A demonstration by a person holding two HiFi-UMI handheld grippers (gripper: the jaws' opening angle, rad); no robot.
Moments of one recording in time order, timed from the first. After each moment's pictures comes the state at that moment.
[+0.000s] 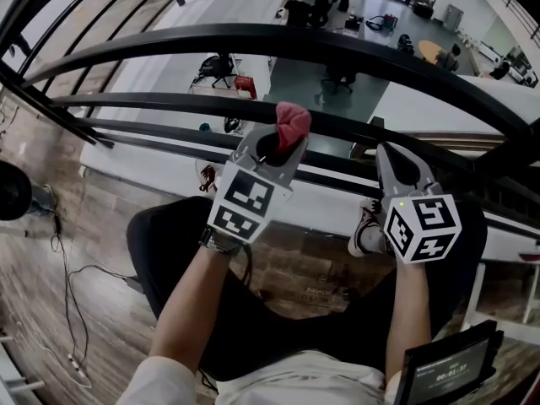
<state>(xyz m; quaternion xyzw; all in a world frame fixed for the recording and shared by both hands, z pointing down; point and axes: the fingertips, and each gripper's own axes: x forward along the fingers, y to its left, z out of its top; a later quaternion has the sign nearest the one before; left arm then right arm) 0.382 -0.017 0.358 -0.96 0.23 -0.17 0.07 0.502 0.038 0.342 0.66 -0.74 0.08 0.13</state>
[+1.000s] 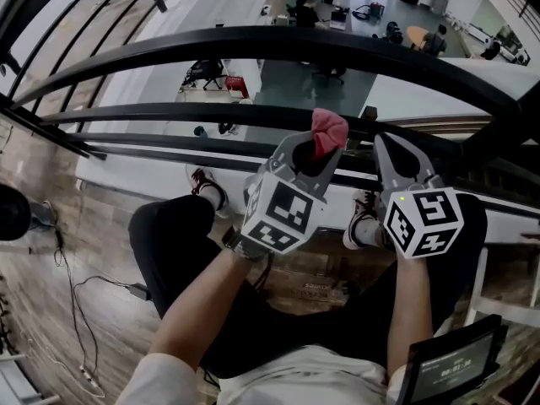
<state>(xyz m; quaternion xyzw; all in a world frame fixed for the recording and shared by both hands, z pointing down) 0.469 0.038 0.366 -0.97 0.16 -0.16 0.09 0.533 0.052 0.336 0.68 -0.73 0.07 0.11</state>
